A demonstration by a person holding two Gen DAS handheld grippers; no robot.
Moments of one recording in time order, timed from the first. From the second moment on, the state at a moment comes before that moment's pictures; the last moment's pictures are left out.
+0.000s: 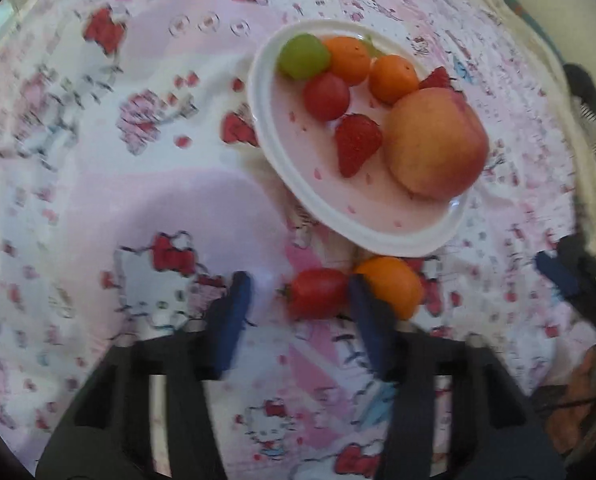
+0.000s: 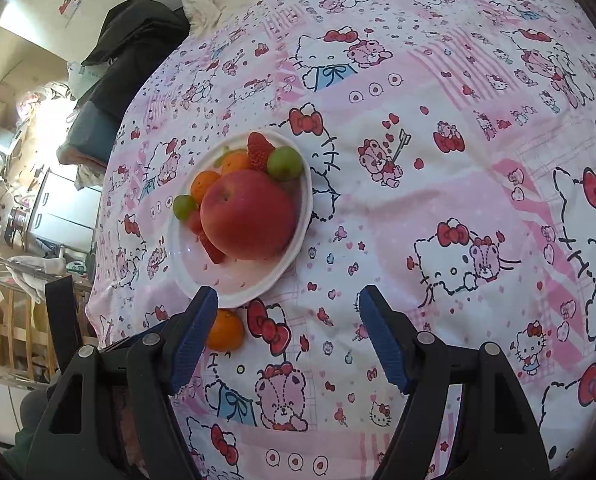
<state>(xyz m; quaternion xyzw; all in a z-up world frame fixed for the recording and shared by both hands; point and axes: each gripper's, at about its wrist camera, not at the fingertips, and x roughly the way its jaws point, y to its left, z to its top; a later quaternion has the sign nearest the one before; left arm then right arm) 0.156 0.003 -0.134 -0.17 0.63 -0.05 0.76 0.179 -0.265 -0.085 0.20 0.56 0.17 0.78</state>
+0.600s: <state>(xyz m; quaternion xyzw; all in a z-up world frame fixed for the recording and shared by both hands) 0.153 0.023 -0.113 -0.19 0.62 -0.04 0.76 0.178 -0.258 -0.089 0.19 0.57 0.16 0.78</state>
